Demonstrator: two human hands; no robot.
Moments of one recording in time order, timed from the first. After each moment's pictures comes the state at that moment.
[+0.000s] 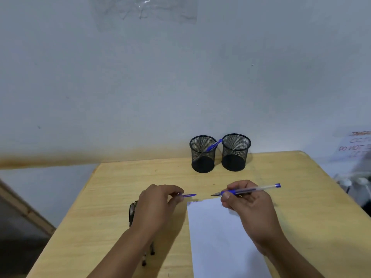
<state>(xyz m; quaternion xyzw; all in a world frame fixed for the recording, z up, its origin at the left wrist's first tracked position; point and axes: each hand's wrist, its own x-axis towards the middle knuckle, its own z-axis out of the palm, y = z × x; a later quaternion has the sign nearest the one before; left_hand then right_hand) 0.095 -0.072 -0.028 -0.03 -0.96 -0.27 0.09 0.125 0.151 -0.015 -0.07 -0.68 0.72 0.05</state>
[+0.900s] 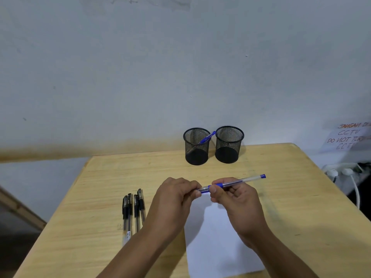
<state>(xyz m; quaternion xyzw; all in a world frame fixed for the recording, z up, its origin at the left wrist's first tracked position) 0.122 -0.030 -0.012 -0.18 -0.91 -0.34 0.14 0.134 0.139 -0.018 -0.04 -0.70 0.71 0.06</state>
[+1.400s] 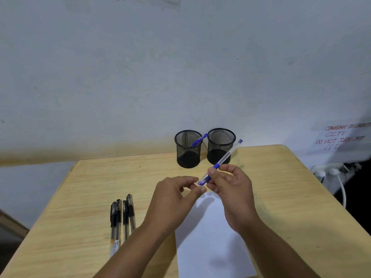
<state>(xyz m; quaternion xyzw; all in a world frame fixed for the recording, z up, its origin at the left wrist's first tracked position) 0.102 -0.008 -0.011 -0.08 -0.87 -0.48 0.06 0.098 0.139 -0.009 -0.13 -0.58 0.80 0.09</state>
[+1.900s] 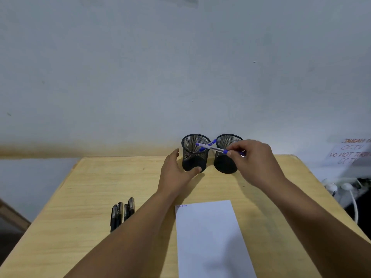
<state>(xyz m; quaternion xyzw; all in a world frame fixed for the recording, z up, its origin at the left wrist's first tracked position) -0.012 -0.015 -0.058 0.05 -0.87 -0.49 0.06 0.026 0.186 0.038 0.01 -0.92 0.37 0.15</state>
